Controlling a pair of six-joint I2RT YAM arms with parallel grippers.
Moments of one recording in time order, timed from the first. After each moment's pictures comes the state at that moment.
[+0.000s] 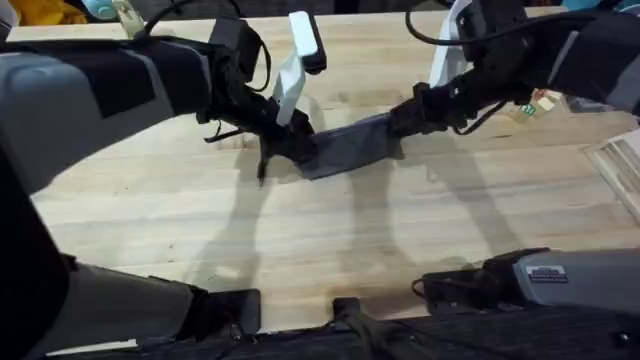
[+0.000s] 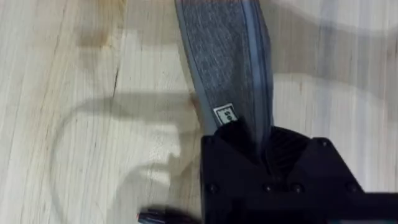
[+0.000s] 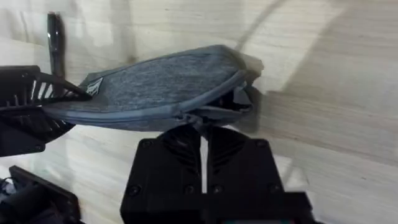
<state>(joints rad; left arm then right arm) -0.30 1.66 1.03 -0.66 0.72 1.00 0.12 1.49 1.00 -0.78 -0.37 0.16</state>
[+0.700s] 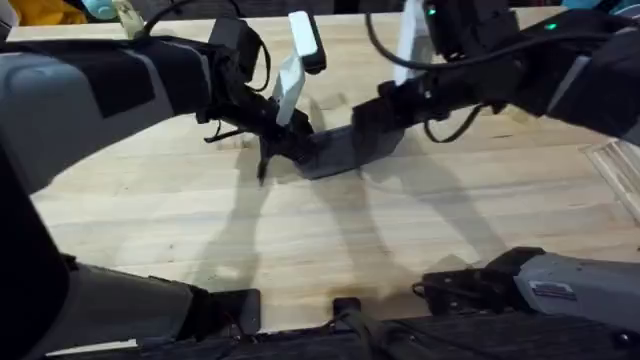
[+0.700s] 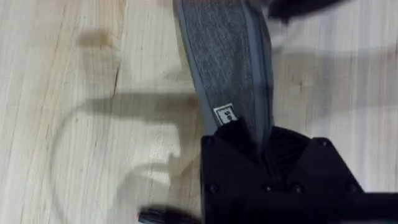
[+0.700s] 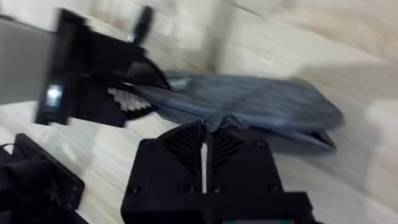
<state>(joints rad) -0.30 1.66 1.03 -0.66 0.72 1.00 0.39 1.36 1.00 -0.64 -0.35 0.16</state>
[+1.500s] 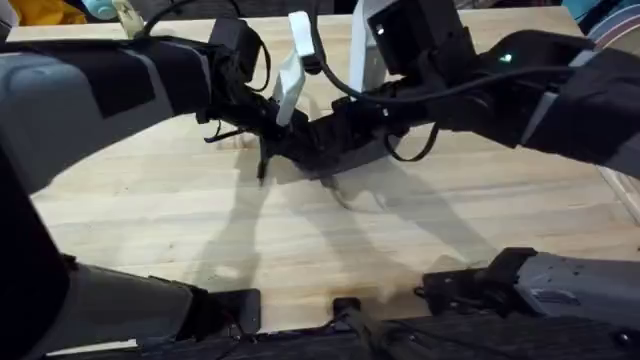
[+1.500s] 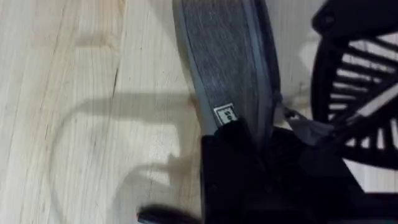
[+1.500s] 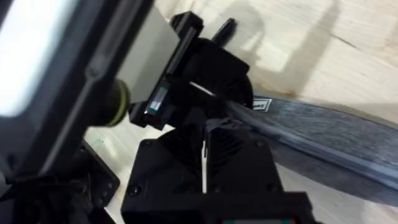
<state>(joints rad) -0.30 1.66 1.03 -0.67 0.72 1.00 0.63 1.36 1.00 -0.51 -0.33 0.28</state>
